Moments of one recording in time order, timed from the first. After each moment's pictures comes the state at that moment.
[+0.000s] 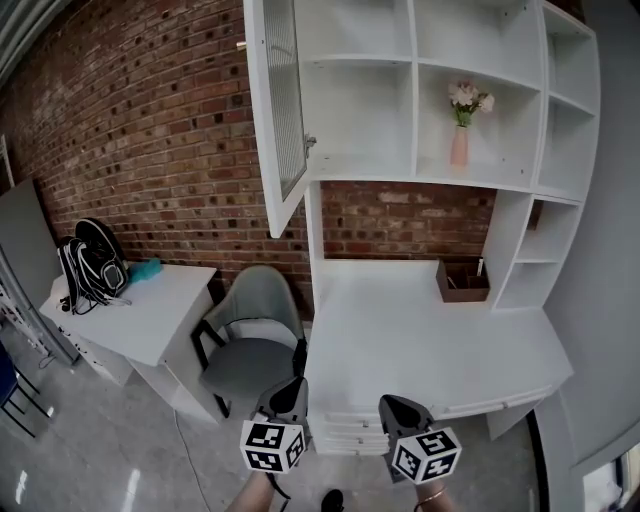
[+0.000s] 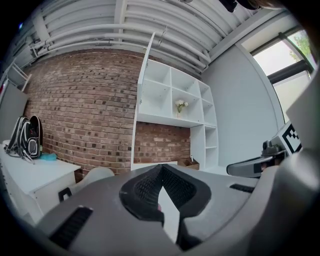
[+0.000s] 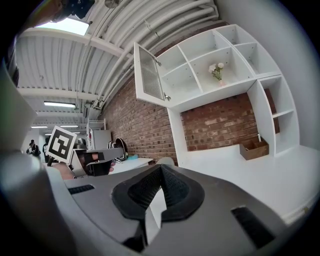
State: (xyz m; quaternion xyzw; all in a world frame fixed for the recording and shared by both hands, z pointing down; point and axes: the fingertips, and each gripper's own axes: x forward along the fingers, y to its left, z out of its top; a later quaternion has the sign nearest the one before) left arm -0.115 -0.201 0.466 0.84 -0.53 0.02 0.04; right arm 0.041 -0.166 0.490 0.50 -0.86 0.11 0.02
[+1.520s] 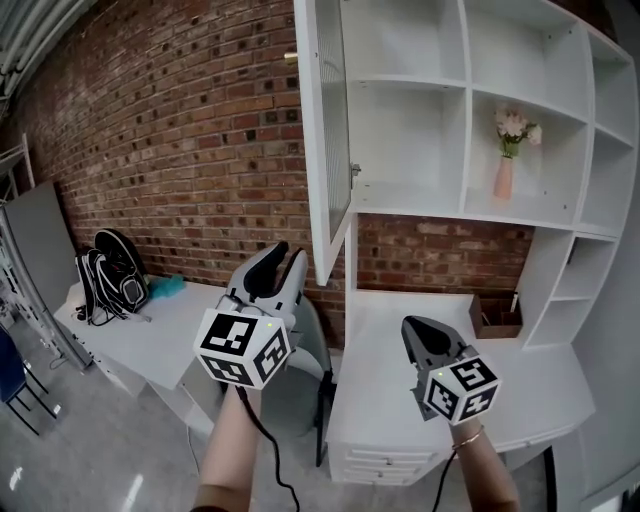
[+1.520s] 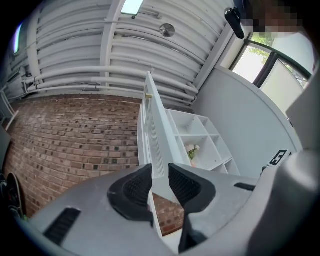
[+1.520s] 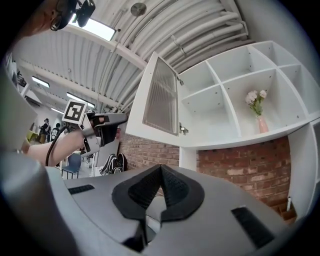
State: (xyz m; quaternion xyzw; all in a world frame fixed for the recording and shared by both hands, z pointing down) left arm -0.183 -0.333 0.158 0.83 -0.51 -0.11 -0.18; right arm -0.010 -0.335 0.293 0.44 -0.89 -0.05 -0.03
